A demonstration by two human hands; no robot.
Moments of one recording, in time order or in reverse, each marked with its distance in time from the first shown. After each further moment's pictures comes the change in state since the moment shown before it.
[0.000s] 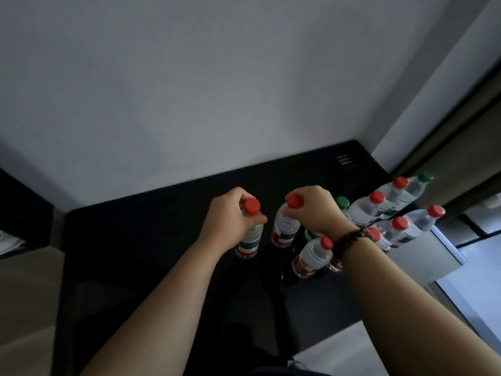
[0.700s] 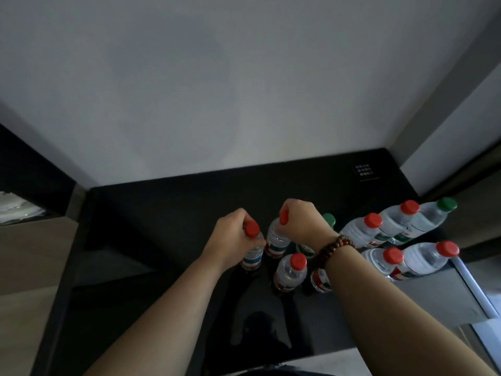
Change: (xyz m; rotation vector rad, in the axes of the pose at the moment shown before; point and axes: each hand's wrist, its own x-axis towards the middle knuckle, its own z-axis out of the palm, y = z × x) left_hand 0.008 0.024 0.090 0.113 0.013 -0.237; right_hand 0.046 0.051 -0.020 -0.135 -0.313 -0.080
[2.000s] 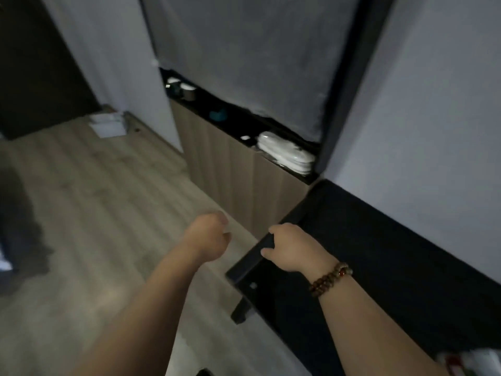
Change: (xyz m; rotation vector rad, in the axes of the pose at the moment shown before) left_hand -0.383 -0.286 -0.251 0.157 0.516 -0.762; right_hand -0.193 -0.393 0.287 -0.621 -0.473 -0.834
